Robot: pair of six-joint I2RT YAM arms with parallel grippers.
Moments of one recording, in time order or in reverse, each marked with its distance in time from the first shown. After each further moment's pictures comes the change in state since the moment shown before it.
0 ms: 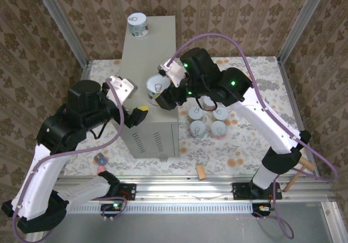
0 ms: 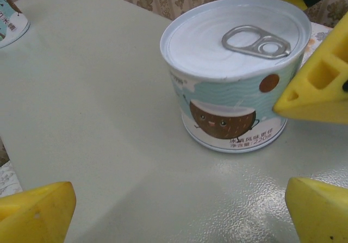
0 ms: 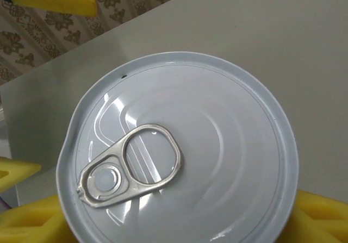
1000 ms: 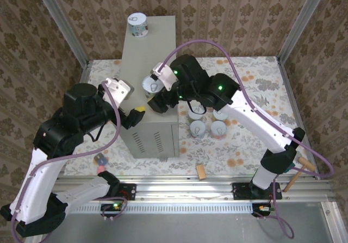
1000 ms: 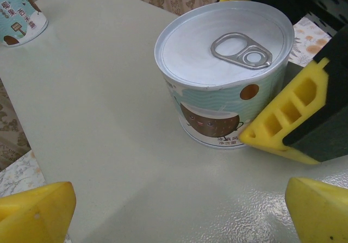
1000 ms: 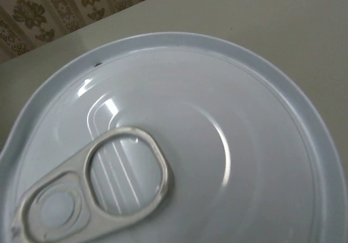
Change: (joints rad) left arm 0.001 -0.034 -0.018 0.002 -0.032 0.003; right arm 0.040 -0.009 -0.134 0.153 0.108 -0.009
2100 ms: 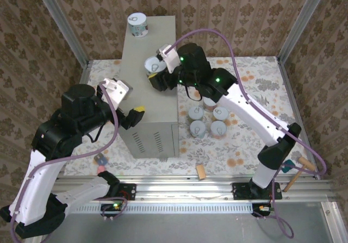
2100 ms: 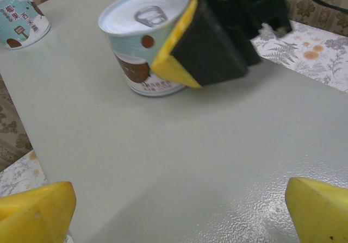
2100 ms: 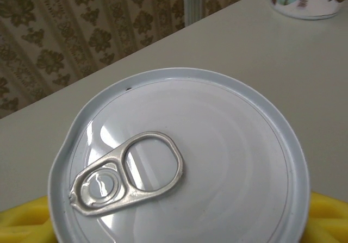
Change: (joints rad) left arm 0.000 -0.012 0.002 0.005 0.005 -0.012; right arm -0.147 0.065 -0.035 0.297 -0.020 0.023
